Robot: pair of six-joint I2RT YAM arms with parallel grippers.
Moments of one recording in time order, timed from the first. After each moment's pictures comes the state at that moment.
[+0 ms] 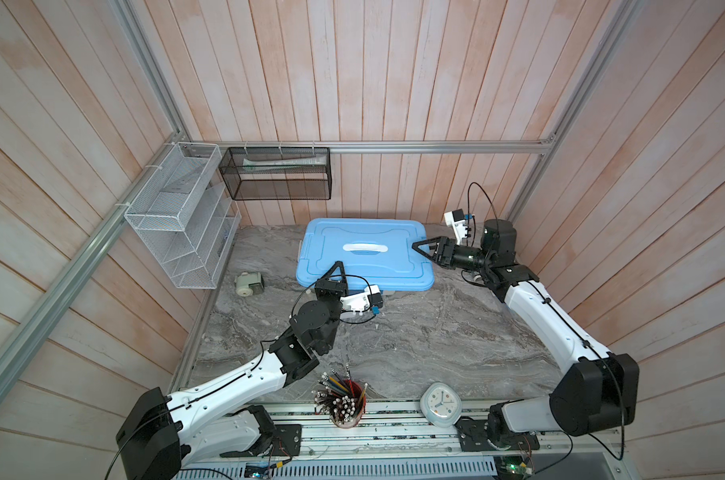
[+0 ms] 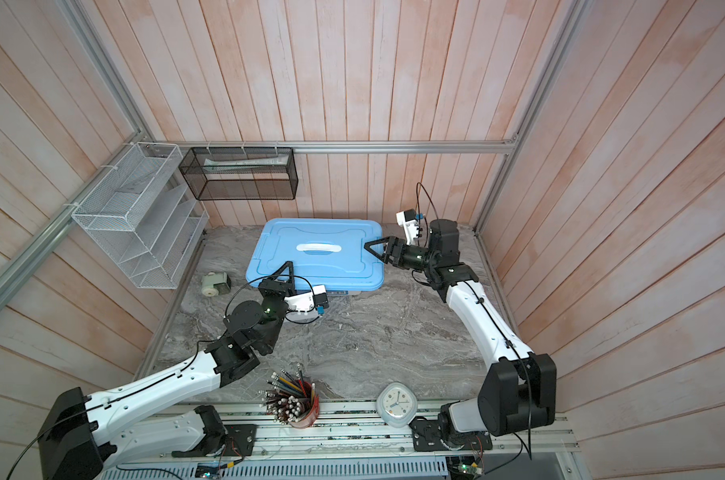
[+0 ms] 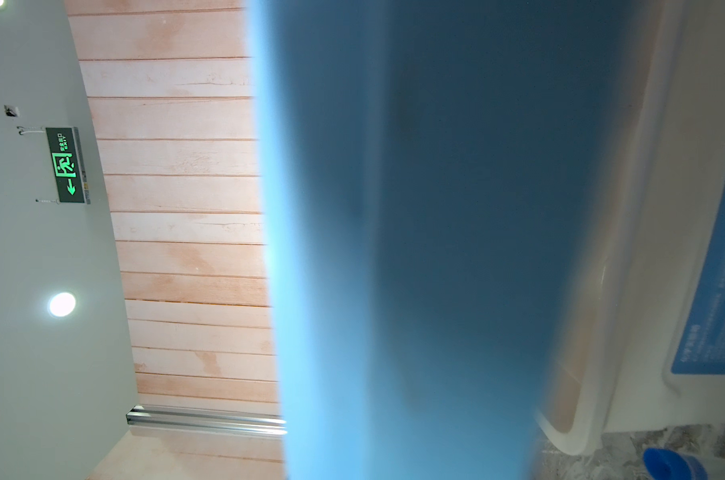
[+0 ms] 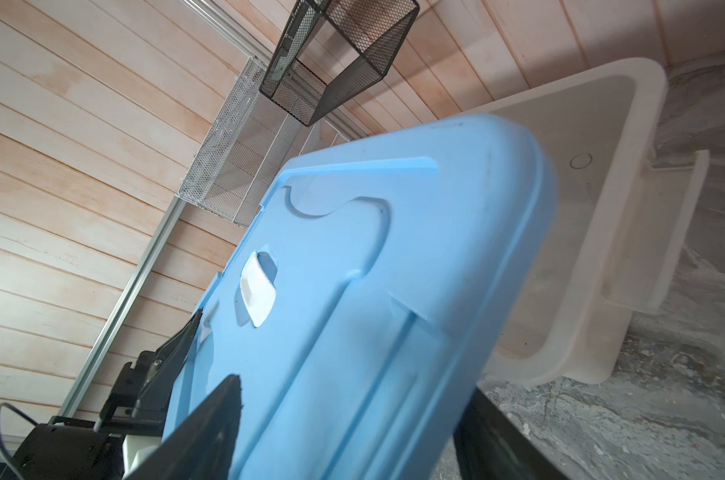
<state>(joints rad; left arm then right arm) -0.88 1.11 0.71 0.52 -0.68 1.65 0.22 1.42 1.20 -0.10 -0.90 0.66</state>
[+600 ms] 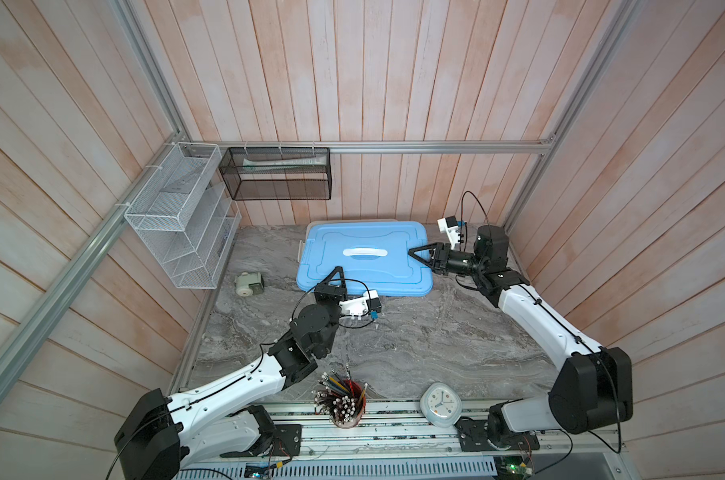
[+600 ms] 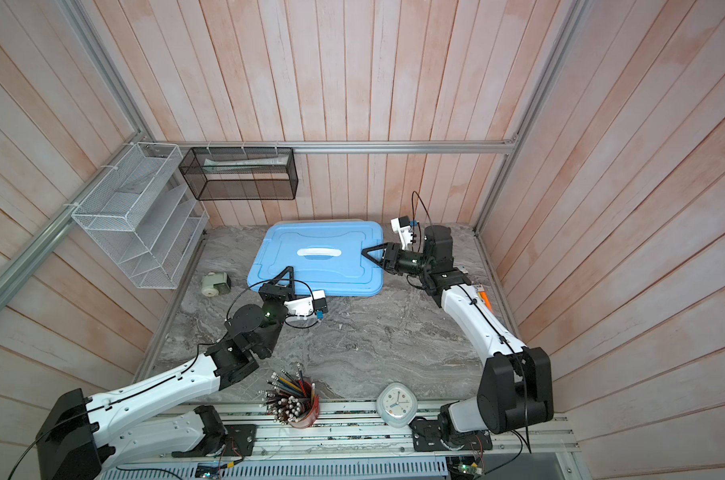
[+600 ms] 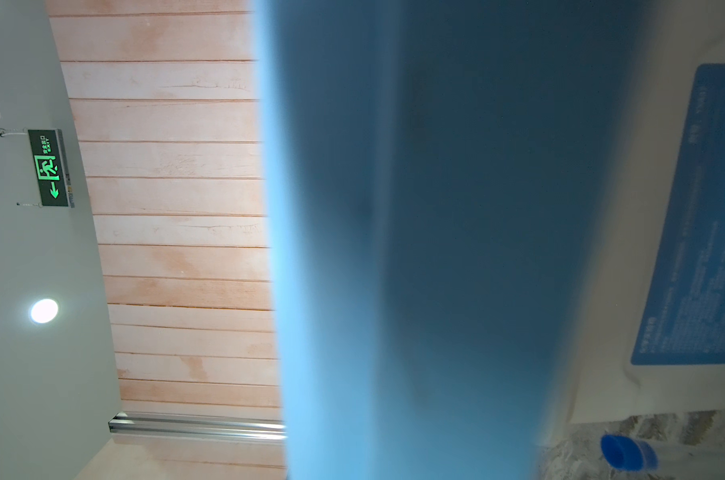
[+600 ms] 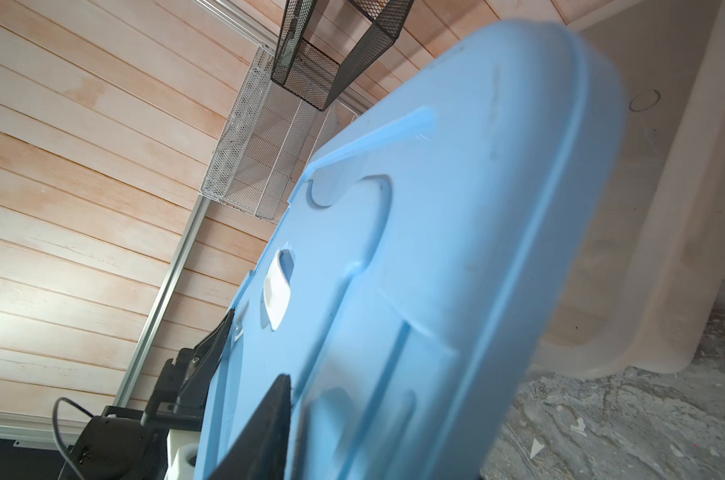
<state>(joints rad) -0.88 1.10 0.67 0.51 -0.66 1.62 0.24 1.43 1.11 0.04 -0.94 0.81</state>
